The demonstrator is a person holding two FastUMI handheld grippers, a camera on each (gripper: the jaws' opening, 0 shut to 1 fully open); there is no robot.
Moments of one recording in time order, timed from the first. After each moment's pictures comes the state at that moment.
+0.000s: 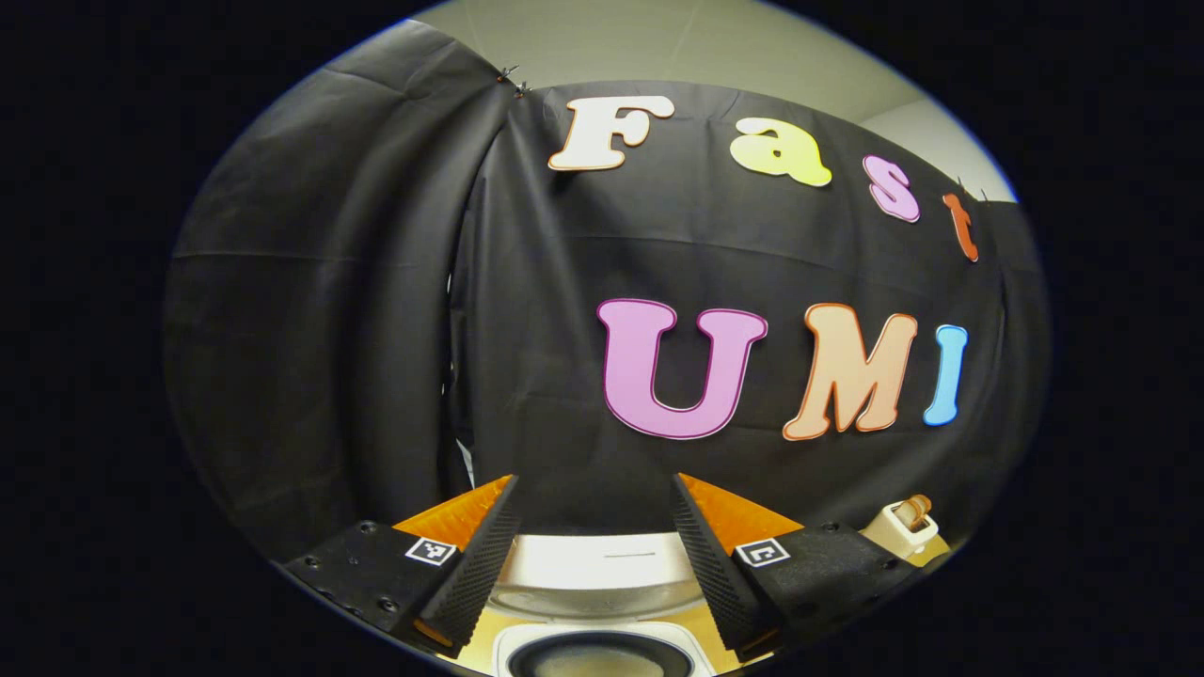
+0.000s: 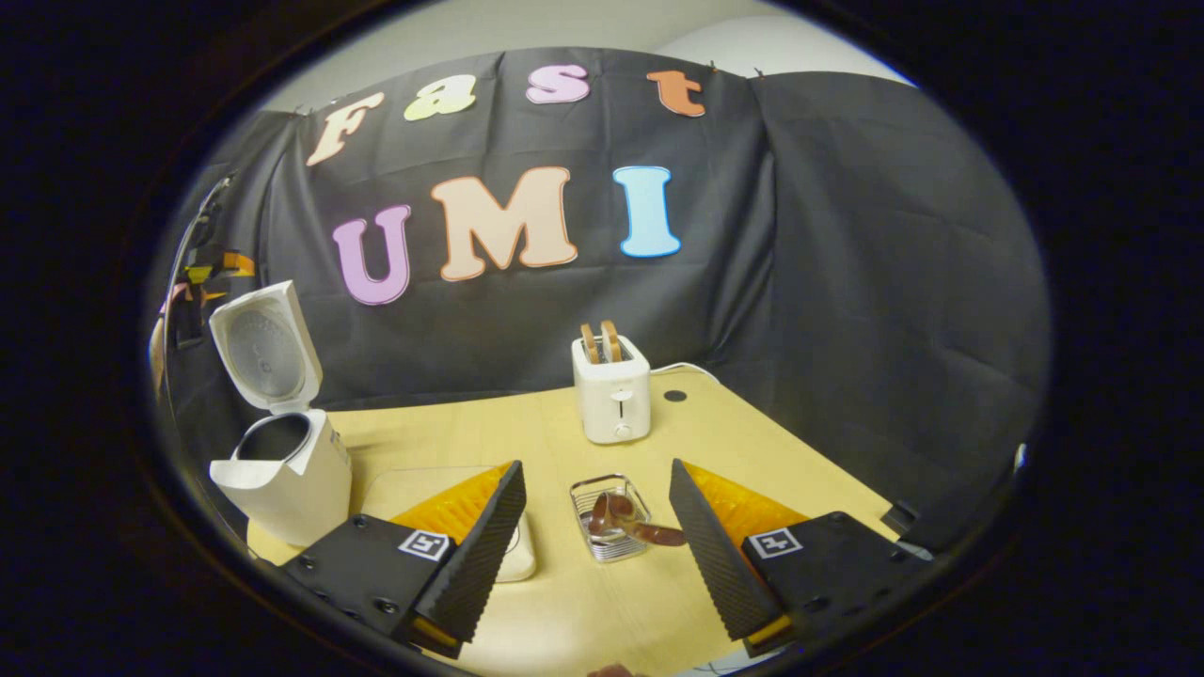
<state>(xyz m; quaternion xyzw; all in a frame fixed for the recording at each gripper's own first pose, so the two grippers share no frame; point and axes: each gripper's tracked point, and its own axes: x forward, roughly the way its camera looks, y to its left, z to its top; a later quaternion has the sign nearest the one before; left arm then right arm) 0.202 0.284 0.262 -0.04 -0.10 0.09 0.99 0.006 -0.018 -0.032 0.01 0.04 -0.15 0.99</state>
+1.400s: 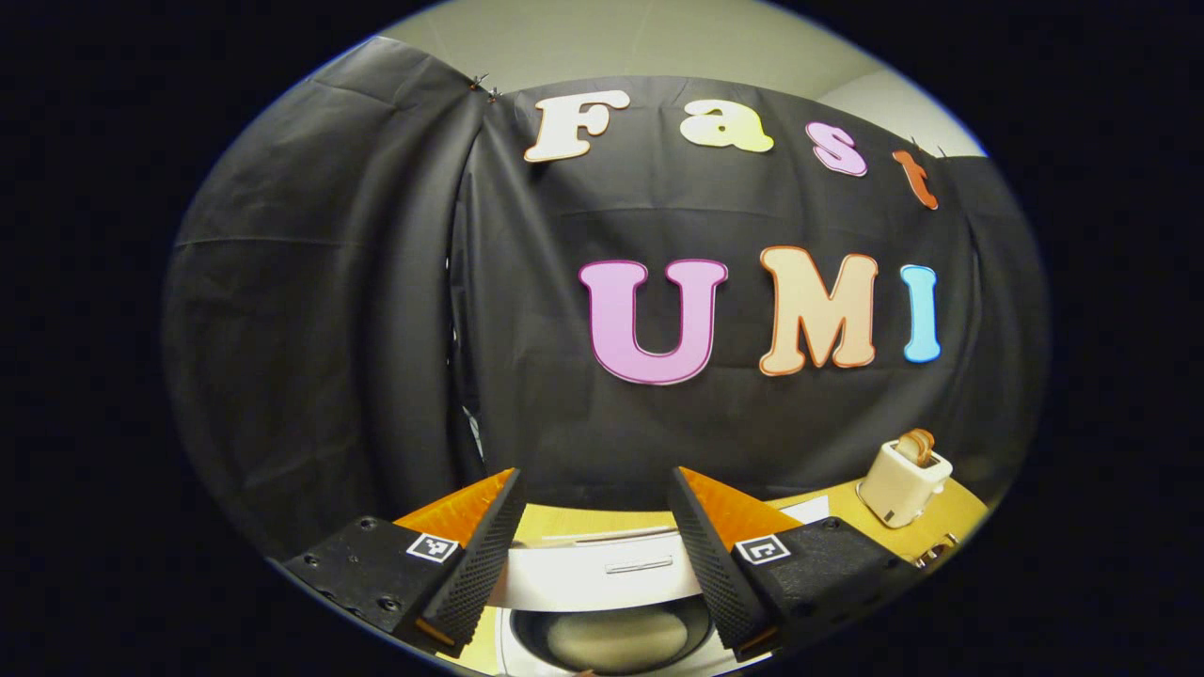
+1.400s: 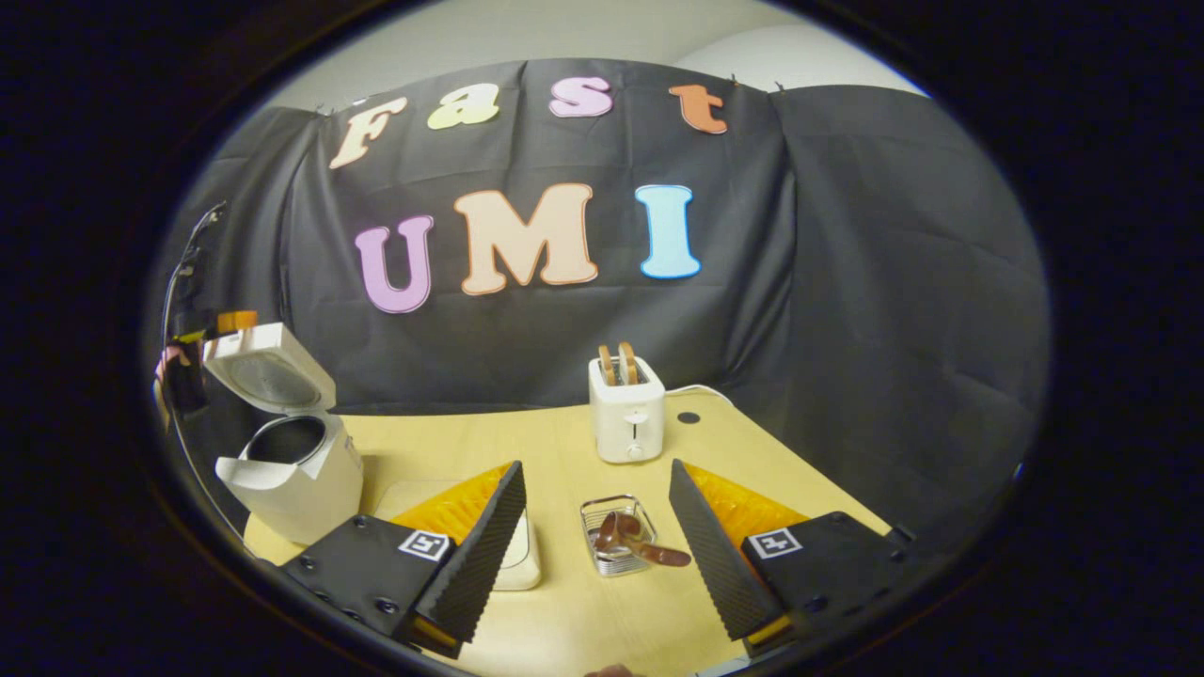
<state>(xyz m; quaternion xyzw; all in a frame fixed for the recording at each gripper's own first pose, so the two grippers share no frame) 0.125 0.236 0.148 0.00 -0.09 0.08 0.99 0.010 -0.014 -0.001 -0.01 0.01 -0.11 0.99</state>
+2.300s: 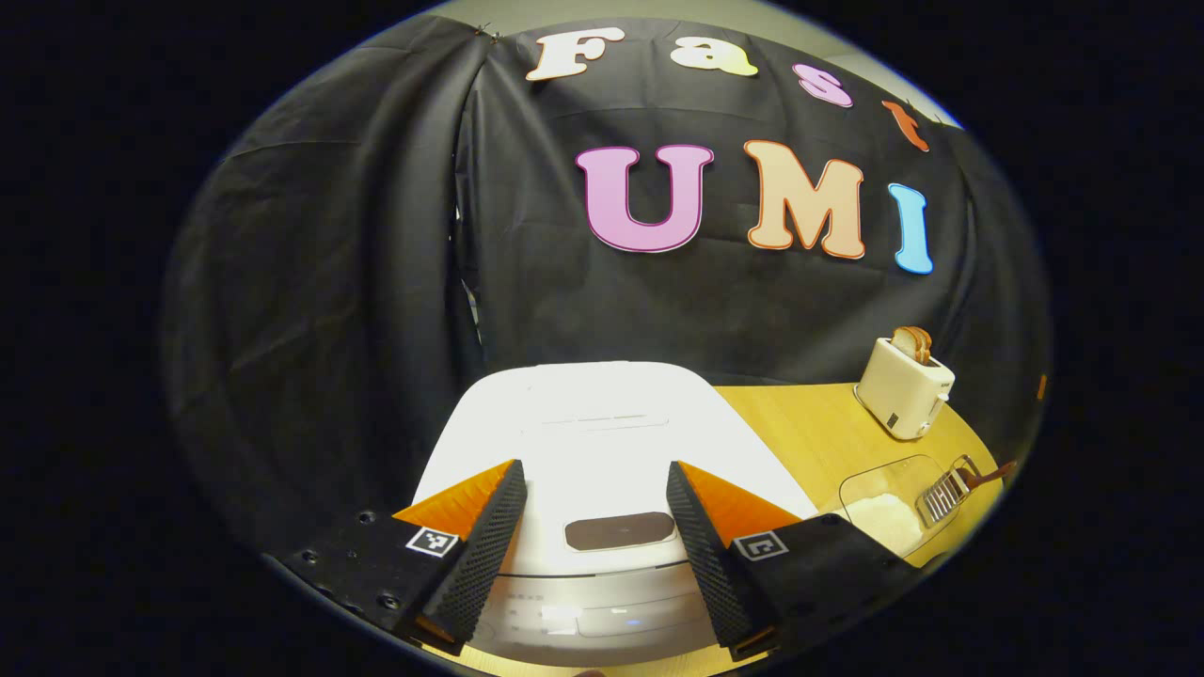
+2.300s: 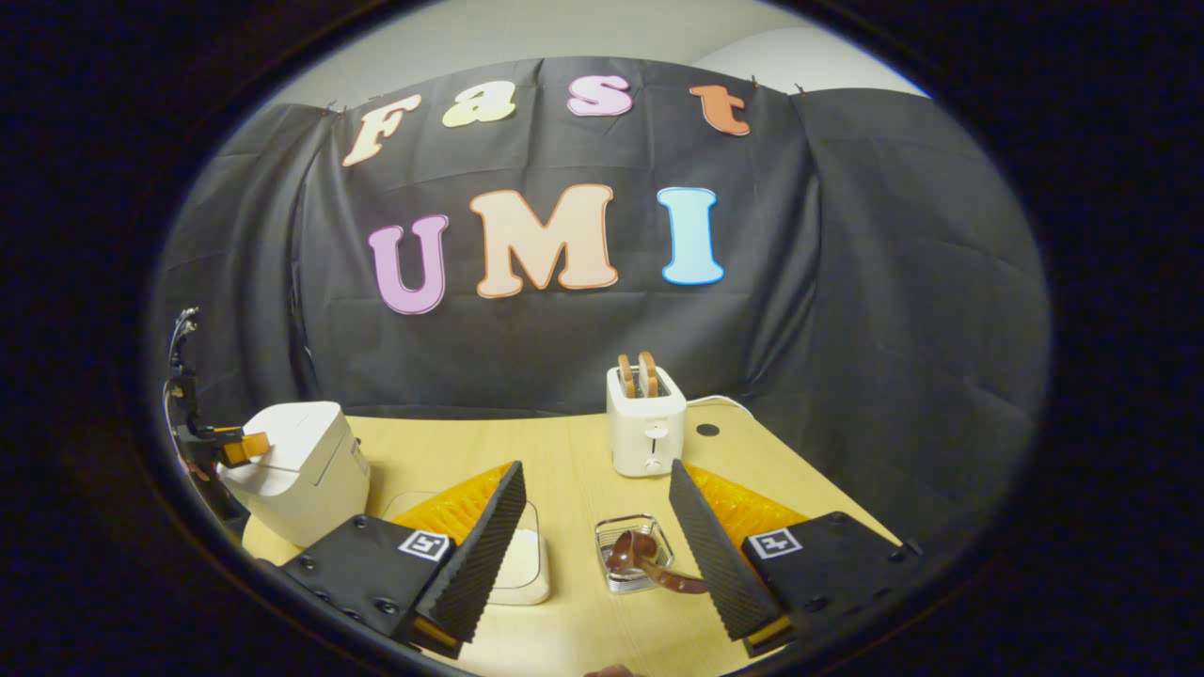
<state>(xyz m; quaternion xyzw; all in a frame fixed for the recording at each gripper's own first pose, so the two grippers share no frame) 0.102 0.212 -0.024 -0.02 0.02 0.08 1.00 0.037 0.000 0.007 -0.02 0.02 -0.09 1.00</state>
